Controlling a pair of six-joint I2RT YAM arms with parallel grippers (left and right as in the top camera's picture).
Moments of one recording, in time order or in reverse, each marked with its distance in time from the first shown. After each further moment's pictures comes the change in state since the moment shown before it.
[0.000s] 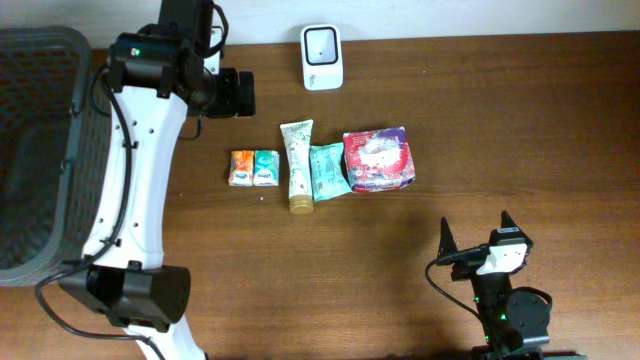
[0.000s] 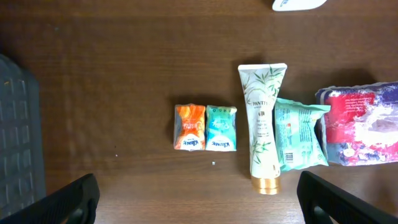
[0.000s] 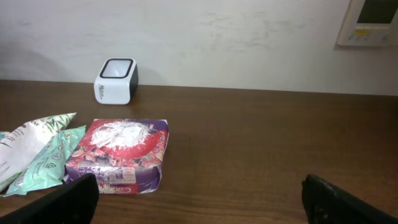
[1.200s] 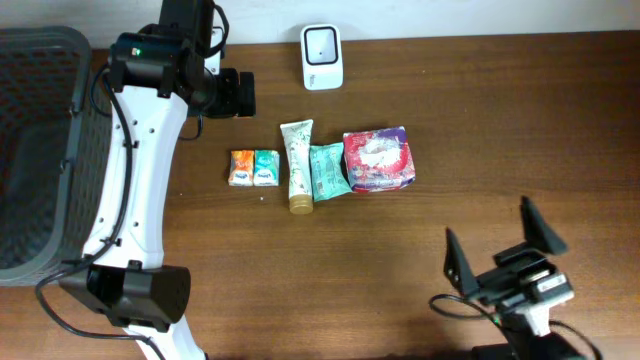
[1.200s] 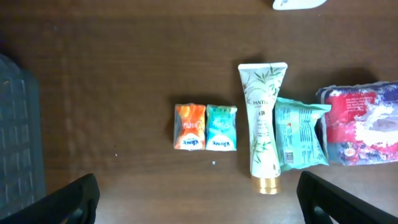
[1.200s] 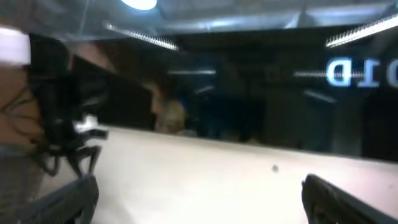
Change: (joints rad) left arm 0.000 0.002 0.000 -0.002 0.000 0.000; right arm 0.000 0.065 0.179 0.516 -0.289 0.022
